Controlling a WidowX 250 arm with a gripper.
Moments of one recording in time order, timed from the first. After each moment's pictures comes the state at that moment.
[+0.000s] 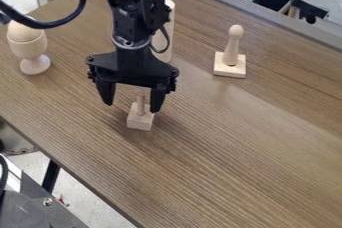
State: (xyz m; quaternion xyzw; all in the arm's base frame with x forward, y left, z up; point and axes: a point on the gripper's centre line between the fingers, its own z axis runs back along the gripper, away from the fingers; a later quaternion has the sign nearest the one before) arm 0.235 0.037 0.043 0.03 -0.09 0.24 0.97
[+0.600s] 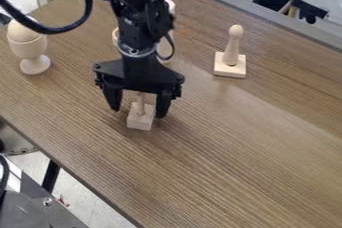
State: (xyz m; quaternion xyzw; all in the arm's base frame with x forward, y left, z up) arm 0.238 0.032 0.033 0.03 -0.09 0.23 0.97
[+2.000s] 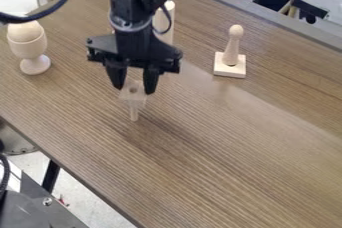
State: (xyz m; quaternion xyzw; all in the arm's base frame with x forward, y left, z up) arm 0.238 0.034 0.081 0.03 -0.14 0.23 0.96
